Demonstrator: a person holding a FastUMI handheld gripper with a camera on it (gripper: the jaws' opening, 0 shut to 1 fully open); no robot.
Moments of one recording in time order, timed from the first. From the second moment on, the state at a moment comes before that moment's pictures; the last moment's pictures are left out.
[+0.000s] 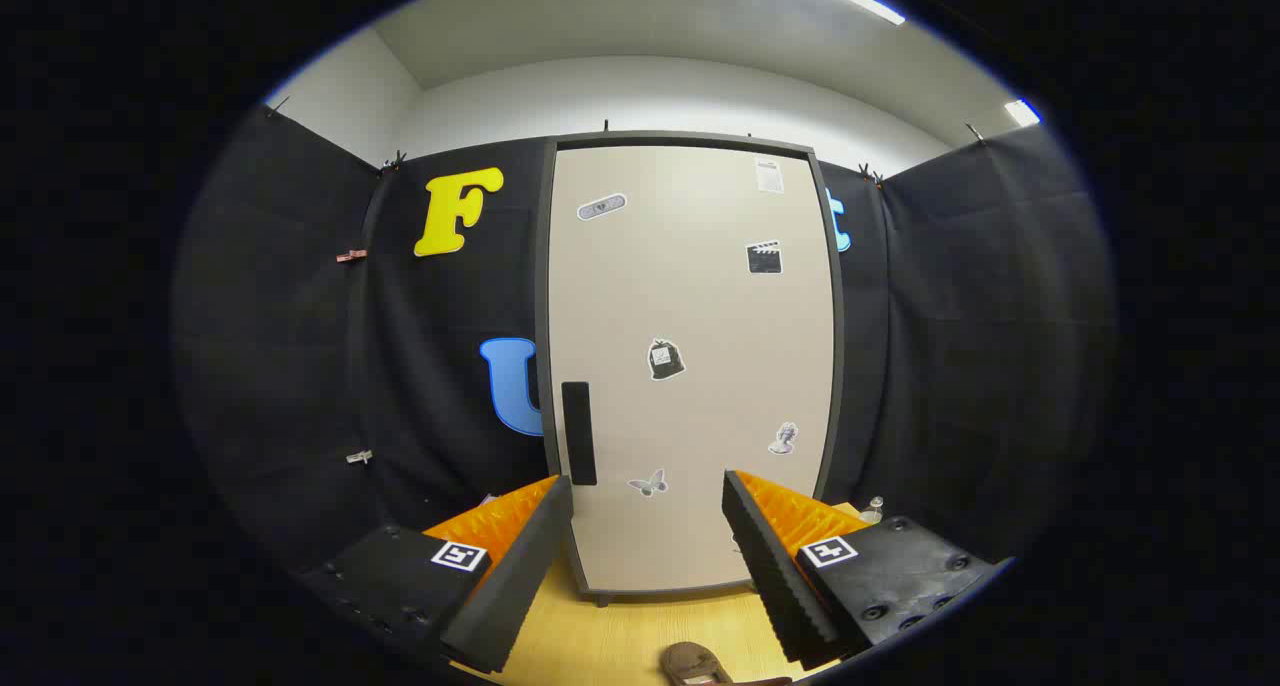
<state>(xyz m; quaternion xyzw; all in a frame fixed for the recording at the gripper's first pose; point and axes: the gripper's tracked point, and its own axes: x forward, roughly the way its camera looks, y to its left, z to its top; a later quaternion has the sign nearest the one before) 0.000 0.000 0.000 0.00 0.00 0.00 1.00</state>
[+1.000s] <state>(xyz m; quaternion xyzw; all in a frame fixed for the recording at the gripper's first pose) 0.022 0.006 -0.006 0.00 0.01 0.01 1.00</state>
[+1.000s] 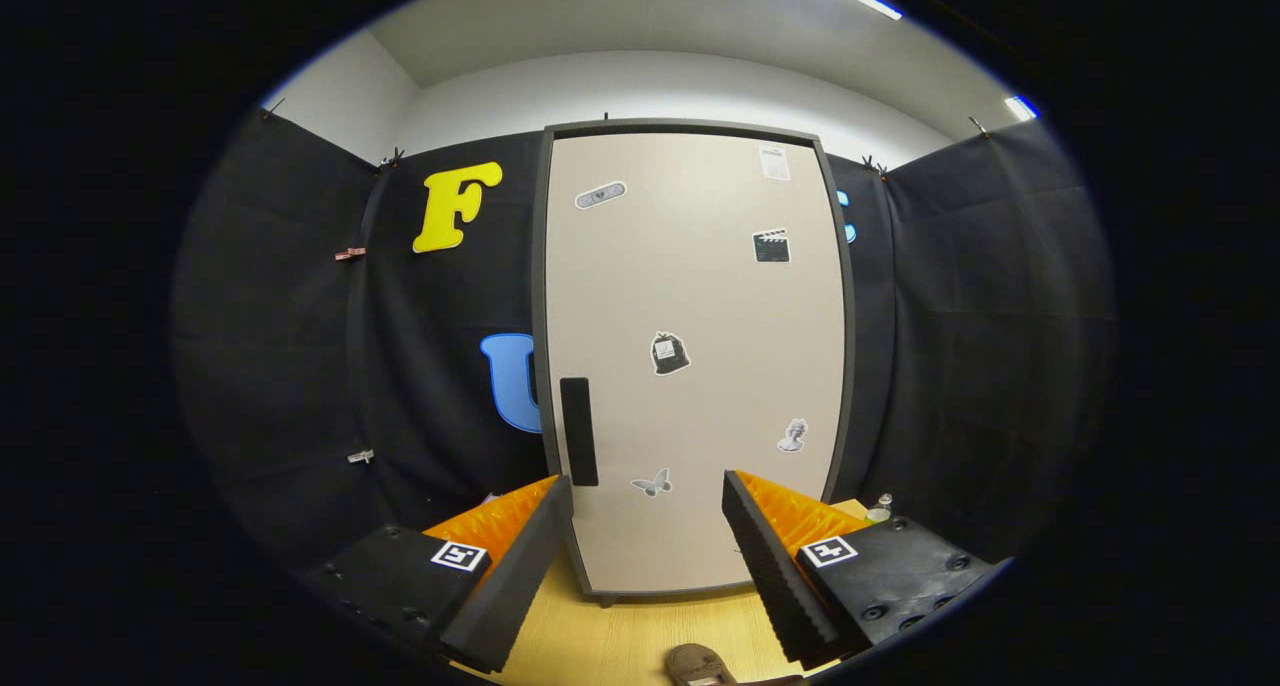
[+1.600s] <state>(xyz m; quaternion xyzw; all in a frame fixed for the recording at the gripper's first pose) 0.094 0.061 -0.029 0.00 0.02 0.03 1.00</state>
